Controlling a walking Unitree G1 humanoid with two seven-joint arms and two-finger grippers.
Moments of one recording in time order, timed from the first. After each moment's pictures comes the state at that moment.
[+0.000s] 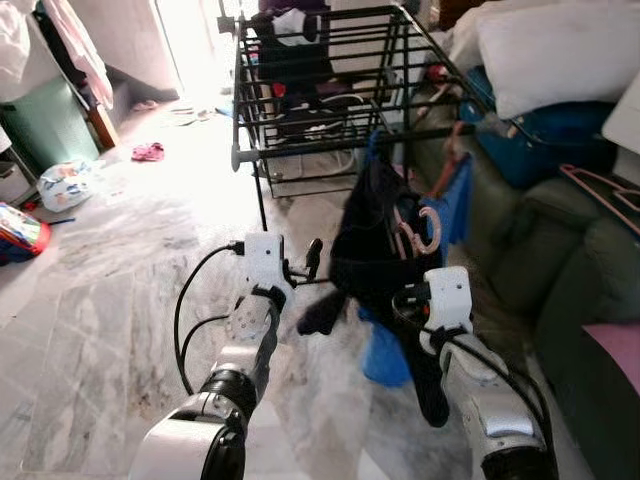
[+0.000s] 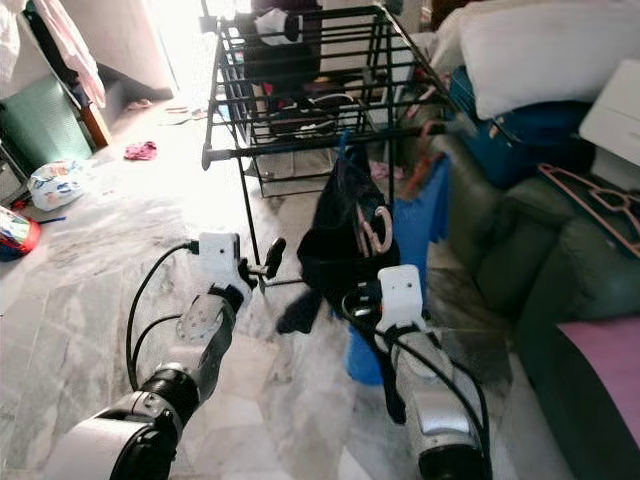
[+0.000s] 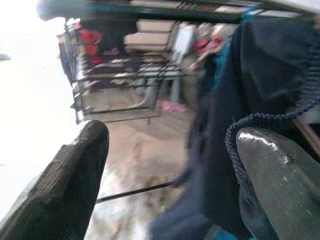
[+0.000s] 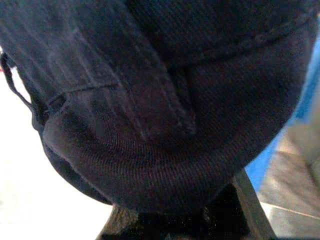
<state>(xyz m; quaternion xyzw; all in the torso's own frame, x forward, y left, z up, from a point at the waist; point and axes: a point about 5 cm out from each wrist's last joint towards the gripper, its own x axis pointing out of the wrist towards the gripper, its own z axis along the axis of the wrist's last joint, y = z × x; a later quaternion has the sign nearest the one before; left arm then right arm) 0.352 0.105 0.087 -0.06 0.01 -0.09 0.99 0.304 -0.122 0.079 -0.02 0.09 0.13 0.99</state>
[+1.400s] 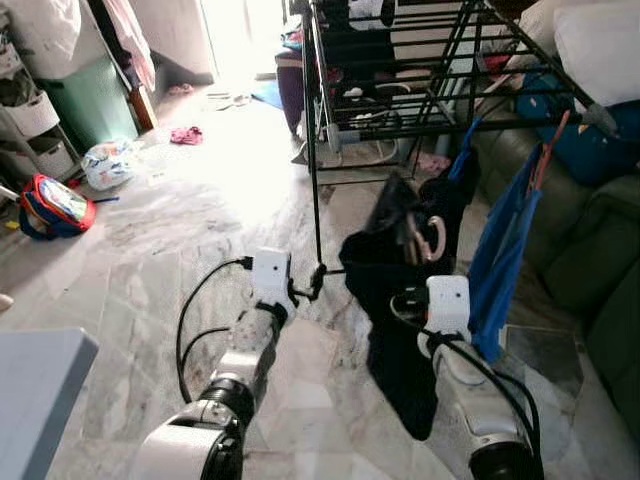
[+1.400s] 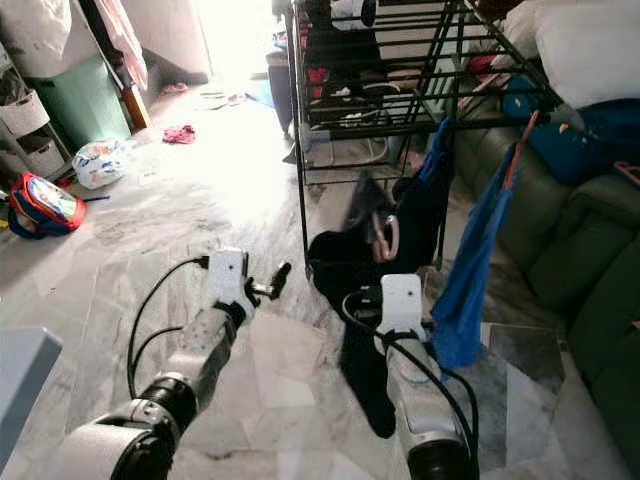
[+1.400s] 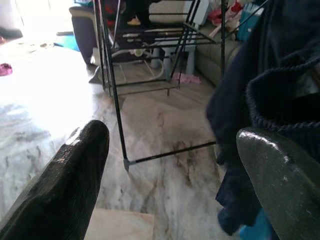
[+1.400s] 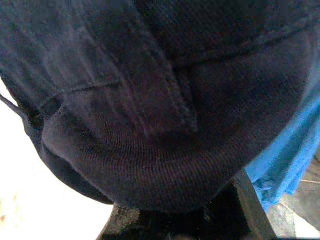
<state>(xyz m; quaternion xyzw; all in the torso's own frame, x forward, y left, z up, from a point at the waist) 0.345 0.092 0.073 -0.04 0.05 -0.14 0.99 0.311 -0.144 0.066 -0.02 0.09 0.01 1.00</state>
